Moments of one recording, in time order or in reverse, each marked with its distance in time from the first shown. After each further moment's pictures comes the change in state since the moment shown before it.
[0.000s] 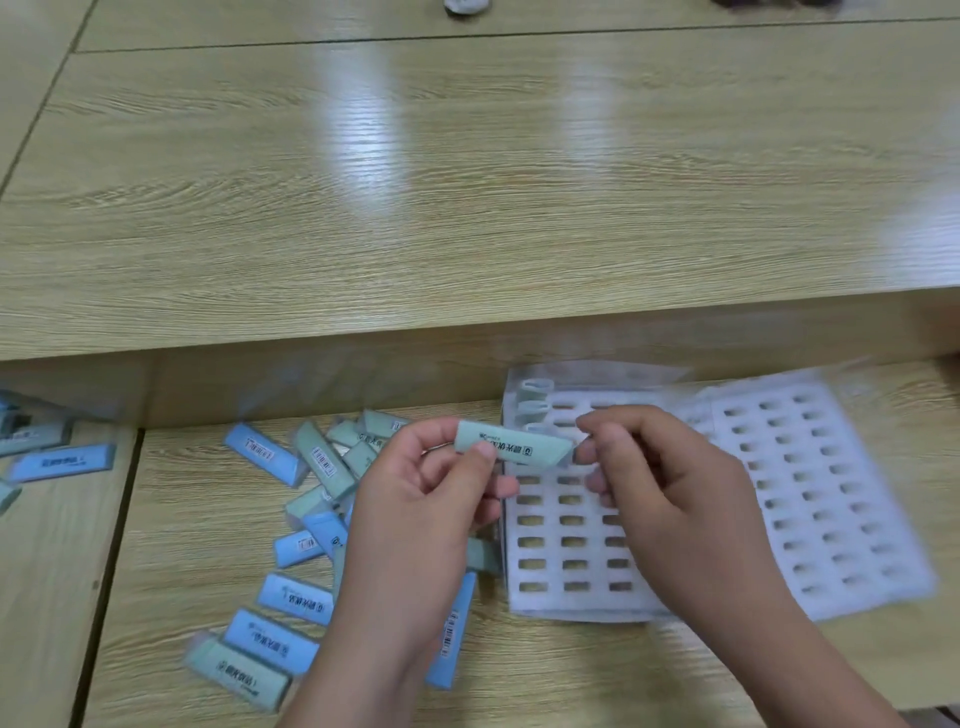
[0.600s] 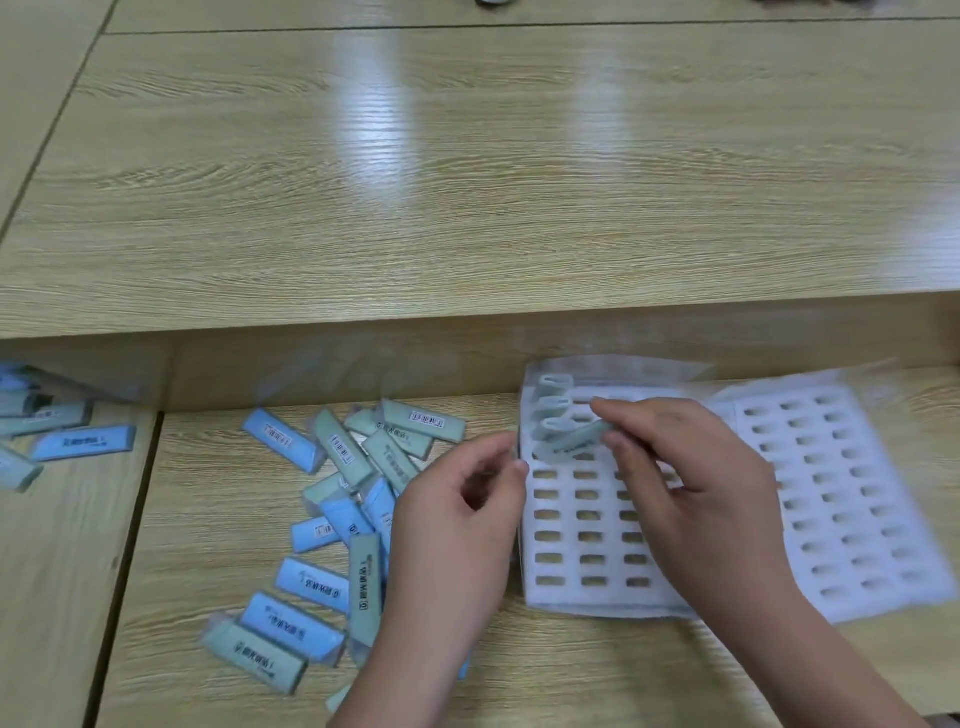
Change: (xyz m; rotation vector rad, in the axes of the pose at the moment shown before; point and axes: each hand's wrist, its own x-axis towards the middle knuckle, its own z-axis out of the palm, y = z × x) left_hand 0.003 -0.029 -0.004 0.364 0.002 0.109; right_hand 0.007 0.022 0.006 -0.273 0.117 -0.383
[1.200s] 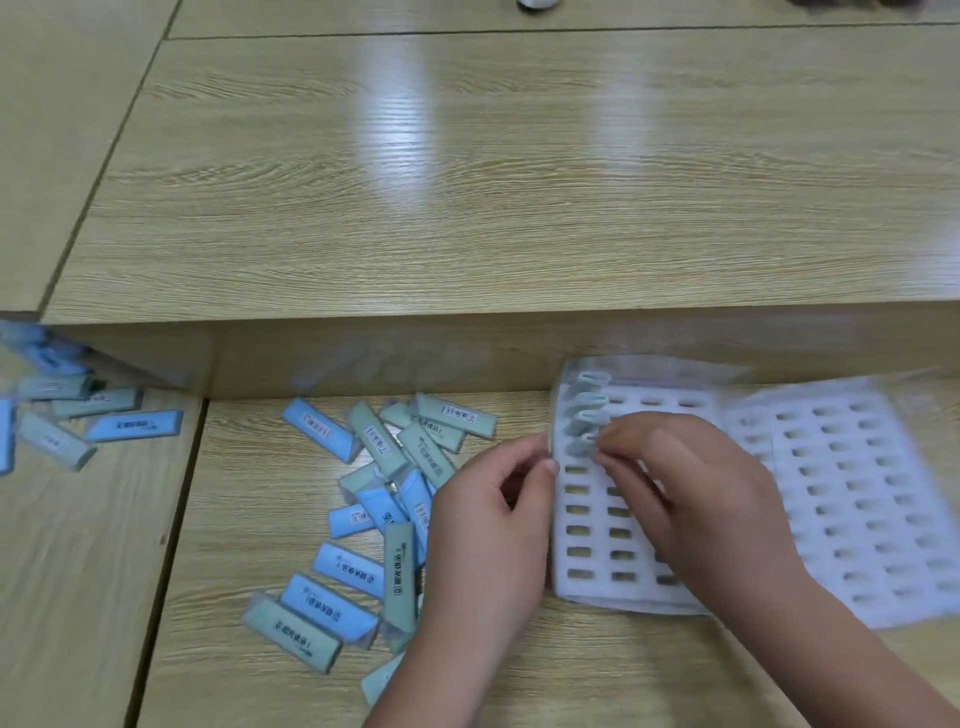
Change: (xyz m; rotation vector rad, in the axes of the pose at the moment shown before) left_hand -0.009 0.011 -0.003 0.060 -0.029 0.031; right_hand -0.001 -0.002 0.009 -0.145 -0.079 -0.218
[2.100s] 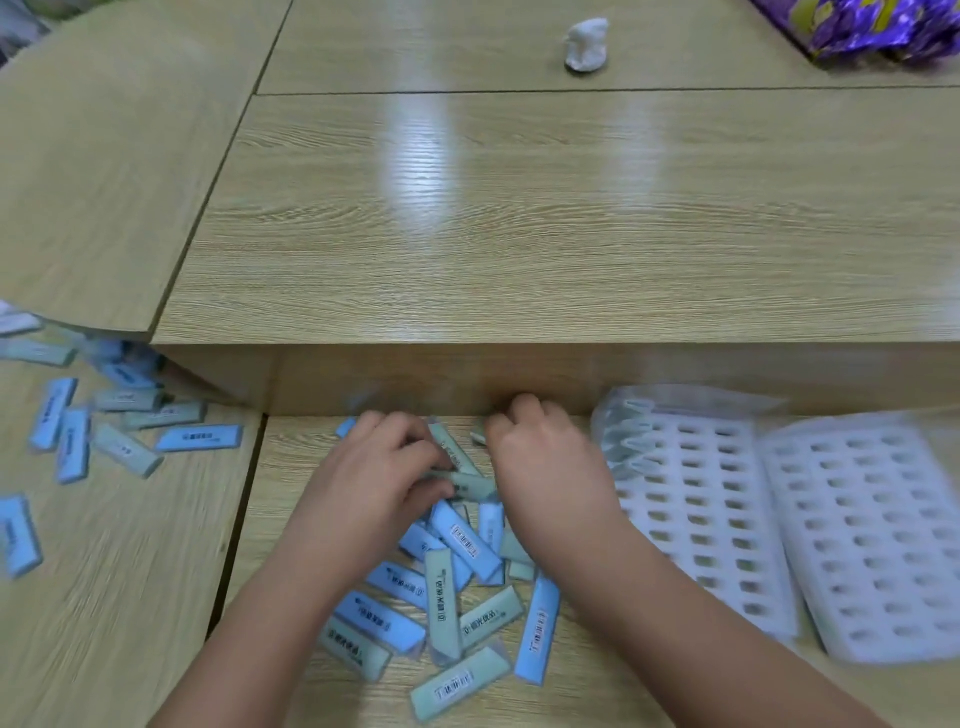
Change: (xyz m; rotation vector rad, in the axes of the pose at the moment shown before) left_hand 0.048 -0.018 -0.133 1.014 -0.096 0.507; right_hand 0.078 -0.102 0.063 -0.324 -0.574 0.117
